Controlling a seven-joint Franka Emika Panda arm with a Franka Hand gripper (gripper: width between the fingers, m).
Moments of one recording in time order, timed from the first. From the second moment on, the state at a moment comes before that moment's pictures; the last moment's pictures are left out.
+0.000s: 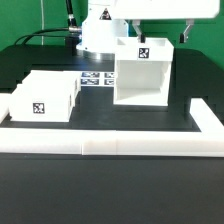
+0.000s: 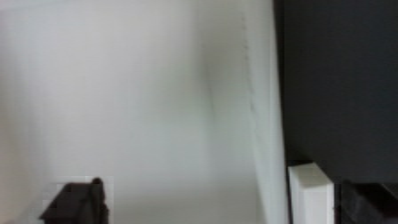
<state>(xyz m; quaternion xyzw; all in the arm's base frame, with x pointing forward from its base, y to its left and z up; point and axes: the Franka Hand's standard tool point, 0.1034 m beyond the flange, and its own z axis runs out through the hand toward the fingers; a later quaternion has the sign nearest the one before) 0.433 0.097 0.114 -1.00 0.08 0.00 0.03</state>
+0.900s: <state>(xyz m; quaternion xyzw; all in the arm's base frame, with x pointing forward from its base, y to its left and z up) 0.395 0.120 0.097 -1.00 0.04 -0.01 0.04</state>
